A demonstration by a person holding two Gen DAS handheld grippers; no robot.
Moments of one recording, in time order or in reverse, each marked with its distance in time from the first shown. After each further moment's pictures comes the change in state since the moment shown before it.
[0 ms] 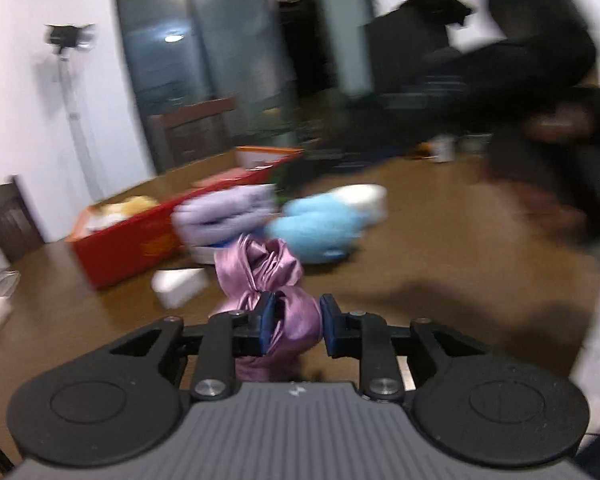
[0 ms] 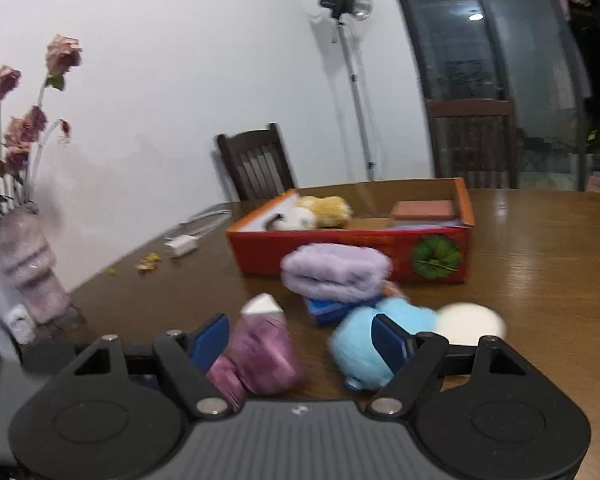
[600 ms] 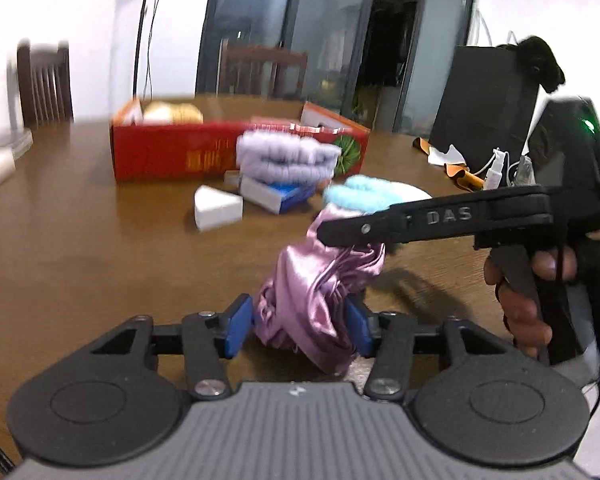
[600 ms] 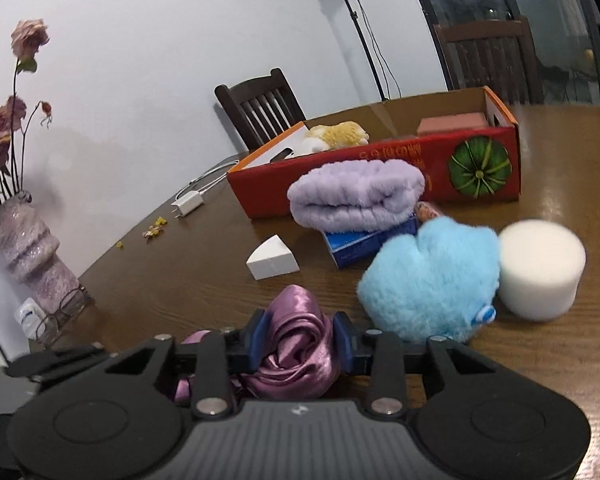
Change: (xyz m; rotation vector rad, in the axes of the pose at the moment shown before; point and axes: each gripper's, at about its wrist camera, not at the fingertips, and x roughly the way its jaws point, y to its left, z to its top) left arm 0.009 0.055 -0.016 -0.427 0.096 0.020; right arm 0.062 -0.018 -0.028 0.137 0.159 0.077
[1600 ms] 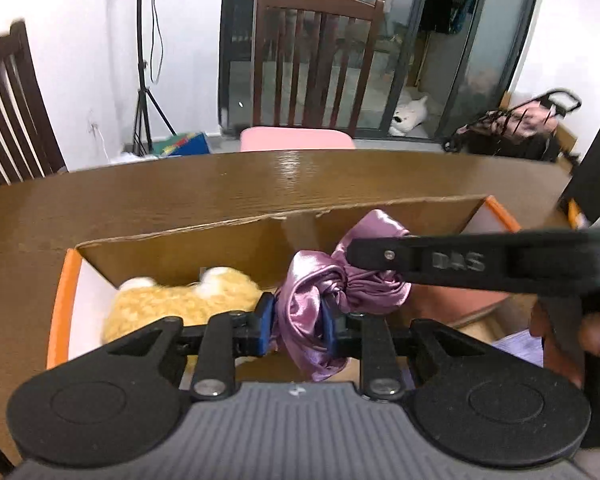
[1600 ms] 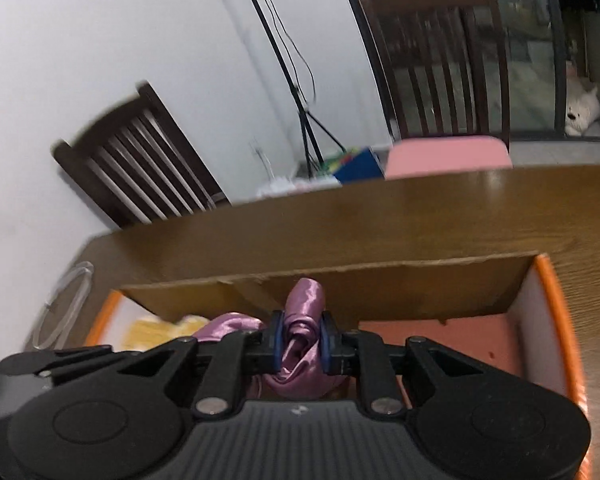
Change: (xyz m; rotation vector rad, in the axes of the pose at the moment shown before) left arm 0.298 0.125 0.283 0.020 0.216 0.114; right arm 0.250 -0.123 0.277 0.156 0.115 -0.241
